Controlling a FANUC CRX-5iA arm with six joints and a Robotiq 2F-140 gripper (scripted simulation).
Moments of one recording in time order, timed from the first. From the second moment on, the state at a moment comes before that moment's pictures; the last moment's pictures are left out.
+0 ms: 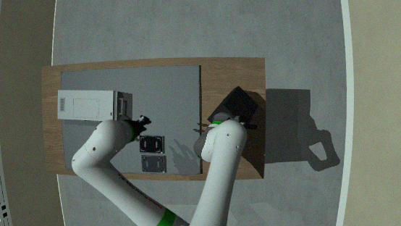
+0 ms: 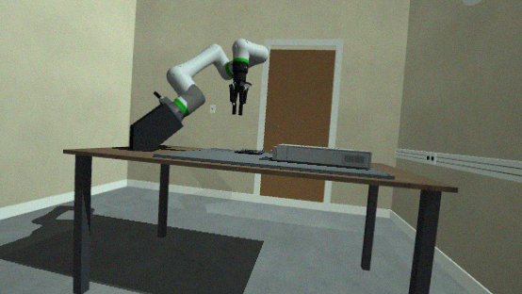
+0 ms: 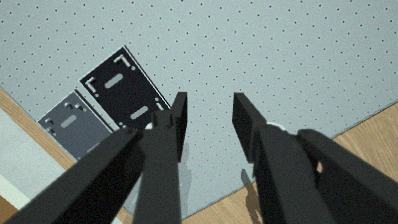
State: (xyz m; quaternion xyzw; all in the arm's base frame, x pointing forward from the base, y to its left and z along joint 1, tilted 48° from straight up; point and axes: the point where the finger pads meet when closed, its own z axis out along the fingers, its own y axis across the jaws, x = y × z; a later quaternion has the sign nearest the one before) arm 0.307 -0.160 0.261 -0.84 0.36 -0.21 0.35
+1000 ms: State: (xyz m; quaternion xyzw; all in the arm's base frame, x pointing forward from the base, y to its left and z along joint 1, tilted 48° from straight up) arm 0.307 -0.160 0.262 -0.67 0.62 -0.08 0.40
